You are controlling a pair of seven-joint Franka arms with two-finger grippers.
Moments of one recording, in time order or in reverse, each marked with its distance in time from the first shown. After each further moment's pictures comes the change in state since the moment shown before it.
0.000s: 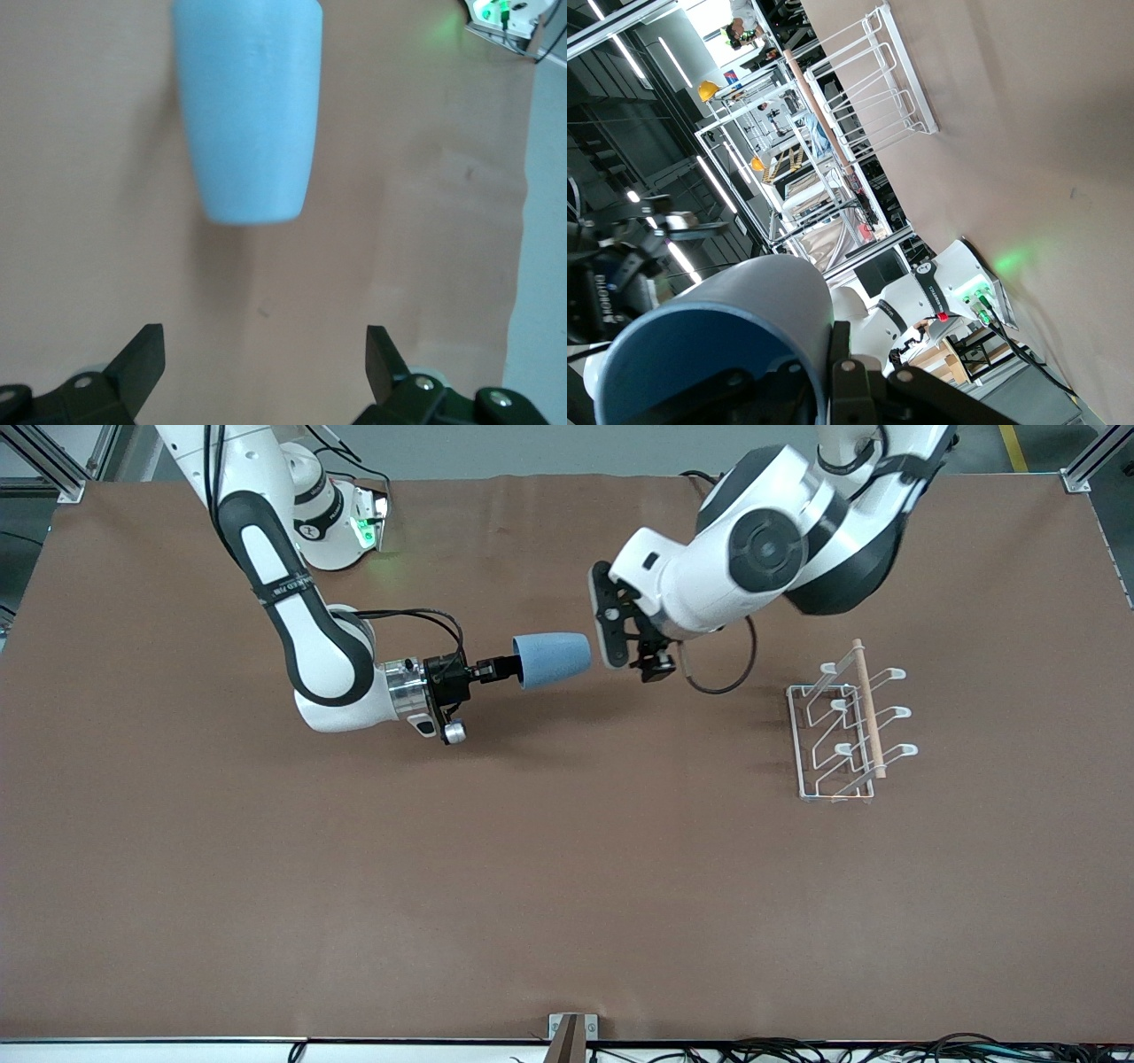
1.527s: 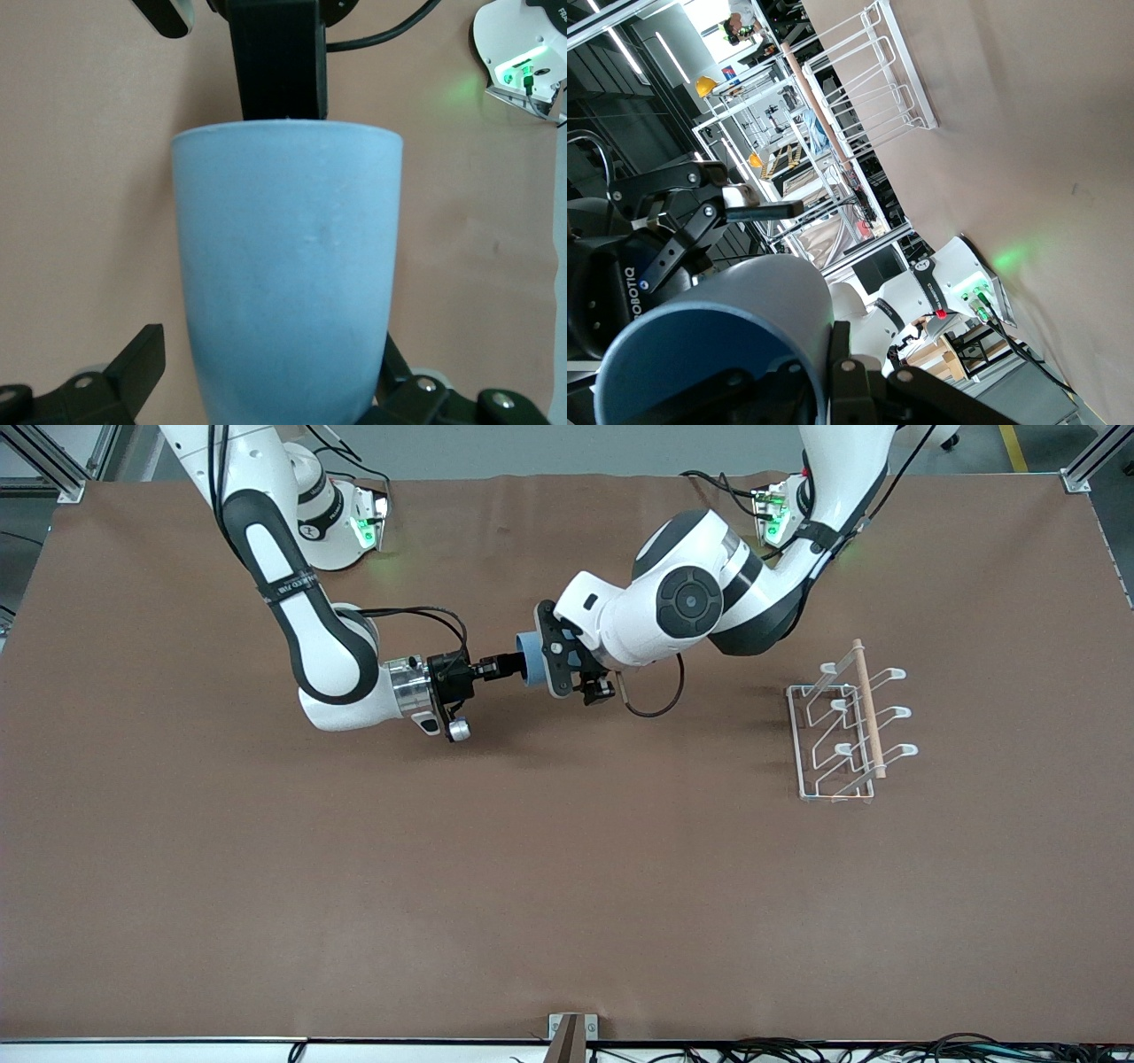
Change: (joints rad) left arm -0.069 0.132 -0.019 0.004 -0.023 0.241 -0.056; right arm 0.012 0.000 -0.002 0.000 0.001 0.000 -0.002
